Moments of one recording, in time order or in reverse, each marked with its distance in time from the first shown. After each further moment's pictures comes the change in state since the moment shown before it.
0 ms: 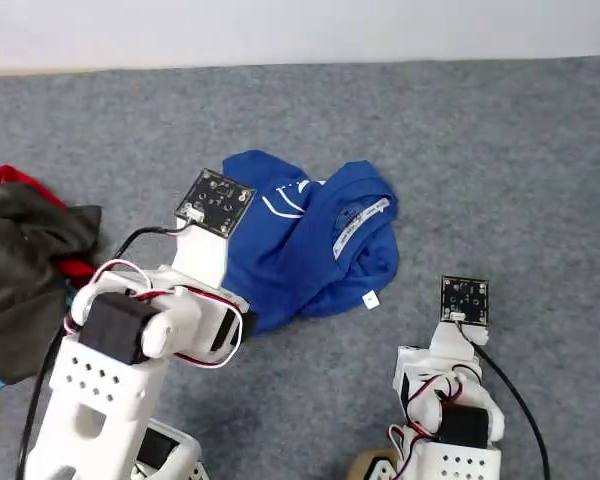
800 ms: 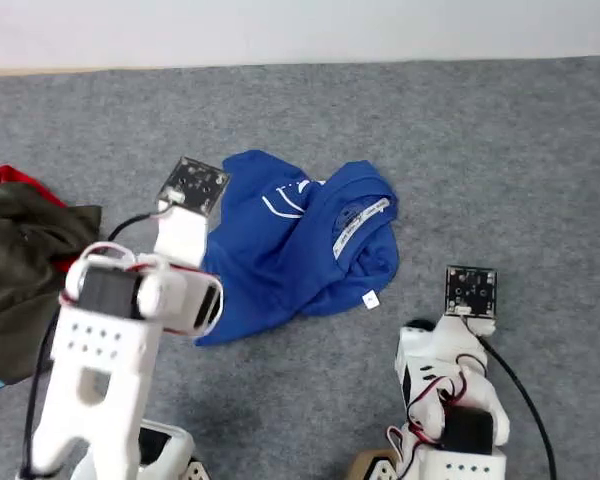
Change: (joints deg) left arm -11.3 8.0 1.6 -3.3 -6.3; right arm -2.4 0.0 -7.1 -5.5 0.0
